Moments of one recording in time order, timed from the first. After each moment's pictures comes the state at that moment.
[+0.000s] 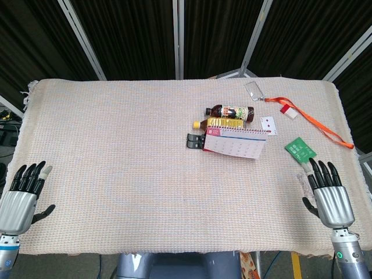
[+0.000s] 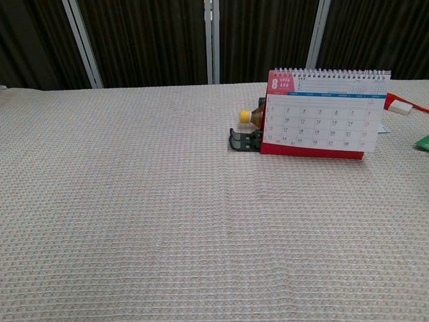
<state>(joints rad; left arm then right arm) -0.08 -1.25 0.00 -1.51 1.66 1.59 0.16 0.13 -1.26 0.06 -1.43 -1.60 1.53 -0.20</state>
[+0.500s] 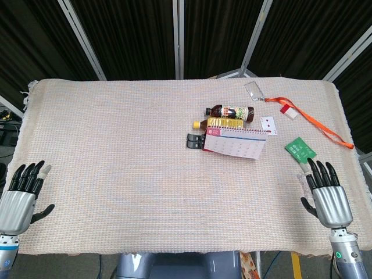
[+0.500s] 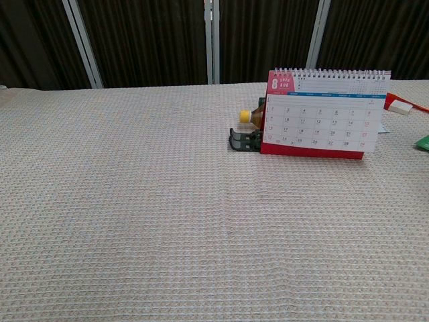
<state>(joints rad) -0.08 -1.24 -0.01 -1.51 1.65 1.59 0.15 0.14 -1.26 0.06 -1.46 -1.59 1.52 -0.18</state>
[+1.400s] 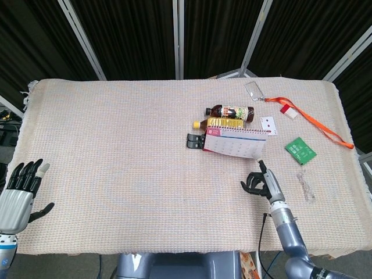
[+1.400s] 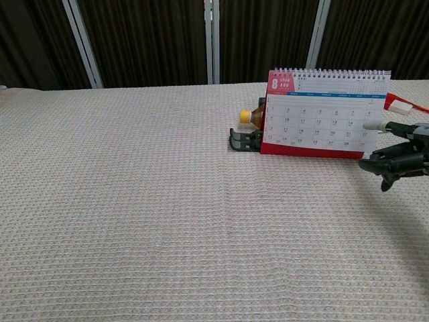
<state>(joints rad) -0.09 -1.23 -0.01 -1.51 1.66 1.60 0.11 0.35 -1.47 0.32 -1.72 -0.91 0.97 0.30</state>
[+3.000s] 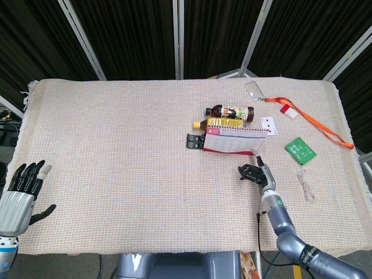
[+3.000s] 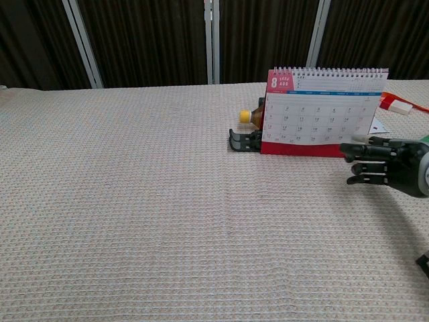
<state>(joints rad) -0.09 -1.22 0.00 -1.52 1.69 1.62 0.09 0.43 -1.60 0.47 -1.50 -0.70 0.73 0.60</state>
